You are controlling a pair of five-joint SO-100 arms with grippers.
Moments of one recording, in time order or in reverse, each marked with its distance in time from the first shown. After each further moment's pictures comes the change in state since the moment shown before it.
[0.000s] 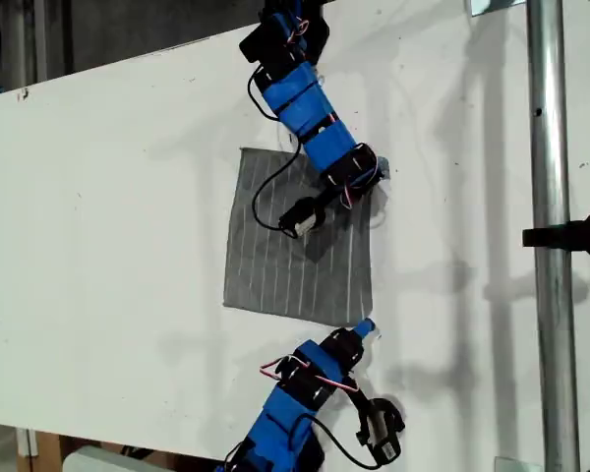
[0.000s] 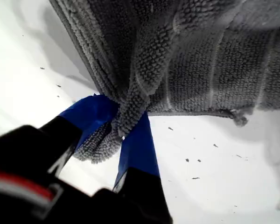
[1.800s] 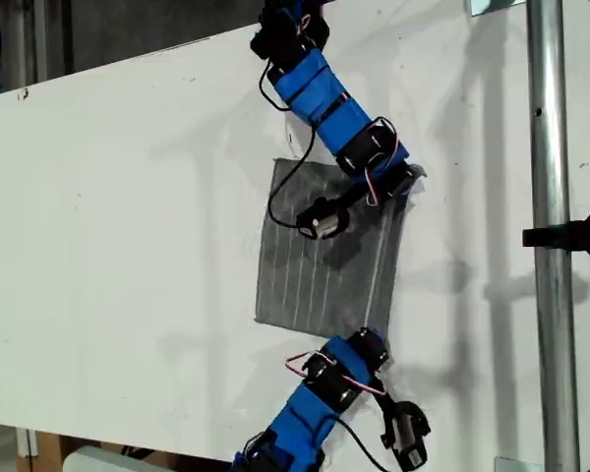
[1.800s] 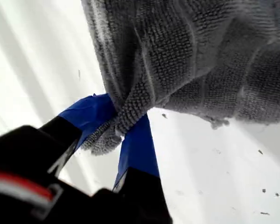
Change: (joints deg) arm 0 6.2 -10.7 -15.3 4.3 -3.0; arm 1 -7.5 -0.8 -17.1 0.1 0.4
